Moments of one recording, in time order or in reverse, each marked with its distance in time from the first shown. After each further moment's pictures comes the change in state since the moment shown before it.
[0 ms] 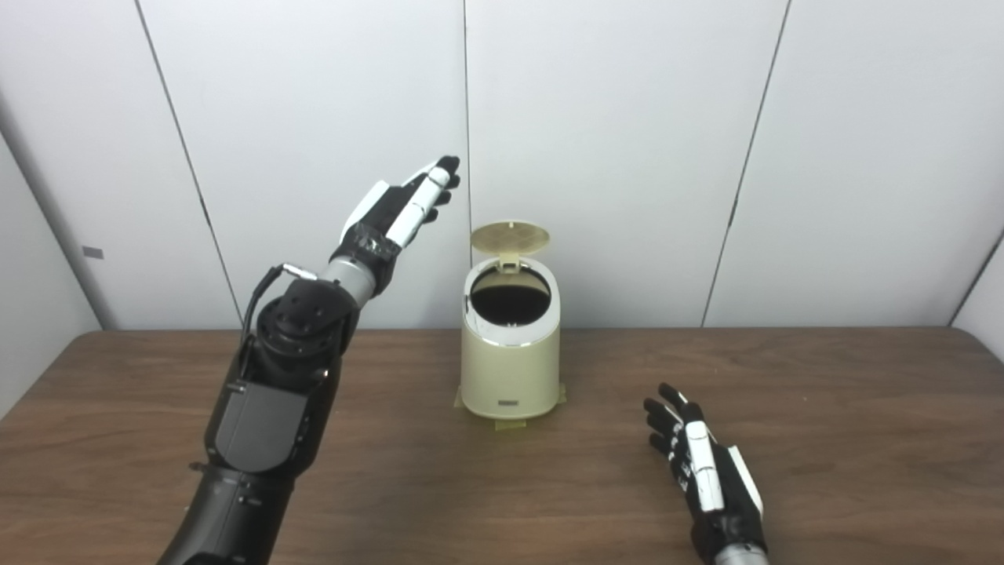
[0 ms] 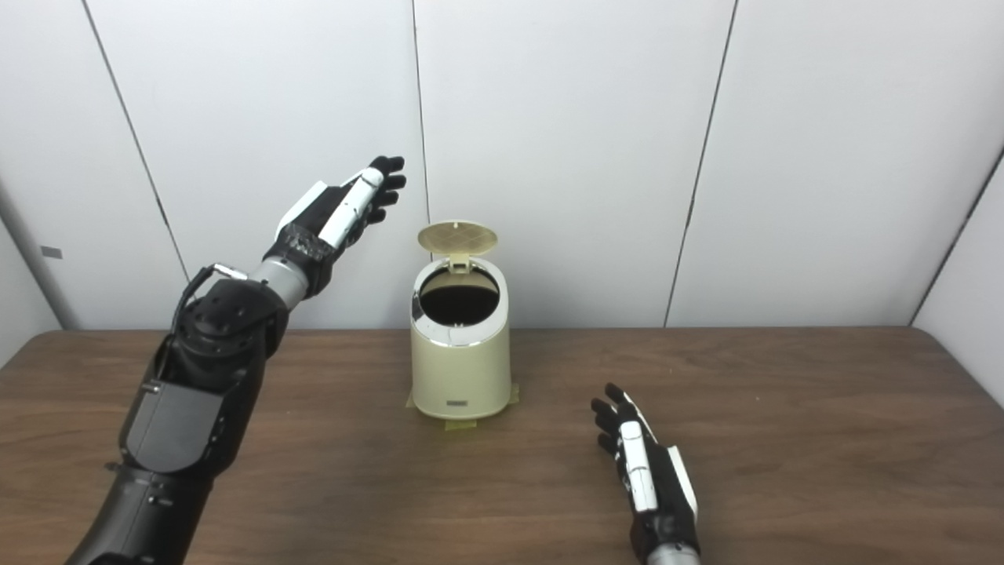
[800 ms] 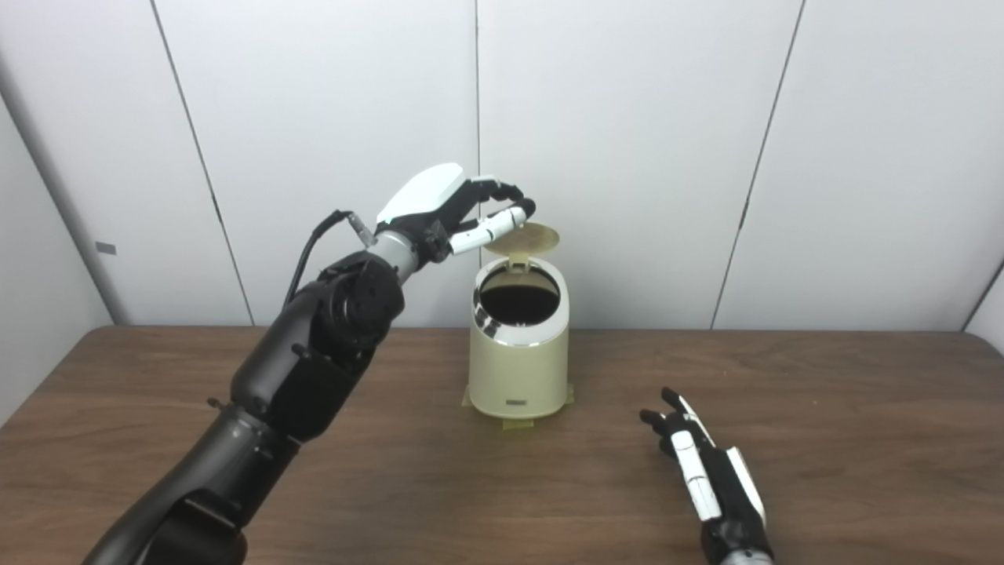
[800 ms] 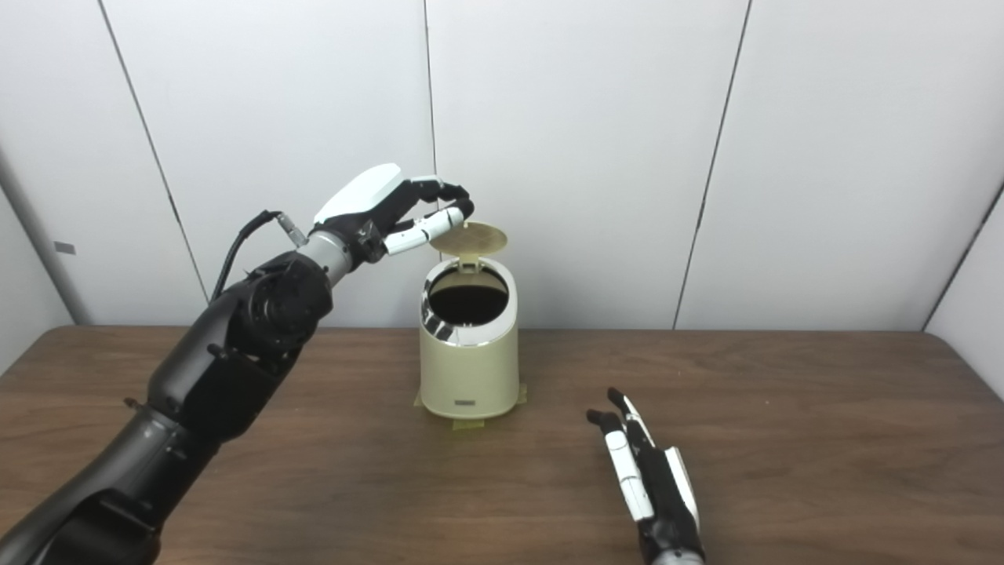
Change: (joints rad) left arm -0.111 0.103 -0.317 0.154 0.501 -0.265 -0.008; right arm 0.014 -0.031 0.059 -0.046 -0.174 0.037 -0.022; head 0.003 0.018
